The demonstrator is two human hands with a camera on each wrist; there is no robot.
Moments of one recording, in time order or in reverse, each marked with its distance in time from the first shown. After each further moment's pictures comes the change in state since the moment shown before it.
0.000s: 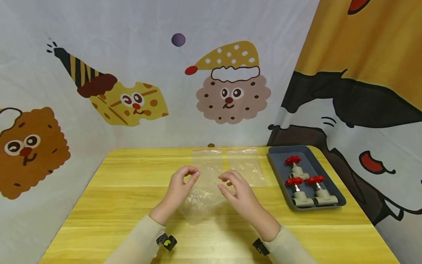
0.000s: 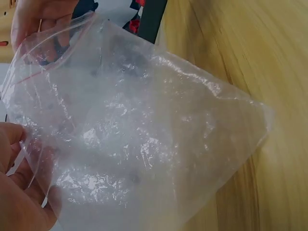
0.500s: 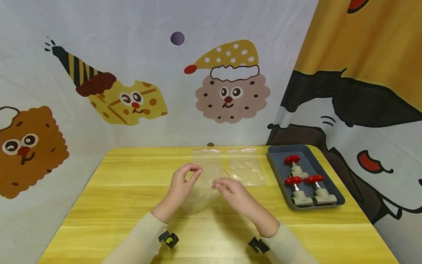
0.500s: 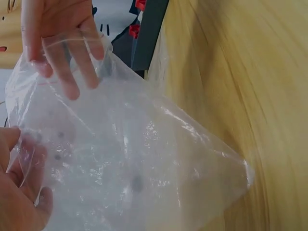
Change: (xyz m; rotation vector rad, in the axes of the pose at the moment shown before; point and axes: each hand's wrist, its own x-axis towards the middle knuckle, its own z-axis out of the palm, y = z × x) left_hand 0.005 0.006 0.005 -0.015 0.005 0.080; right_hand 0.005 -0.005 0.000 0.161 -0.287 0.233
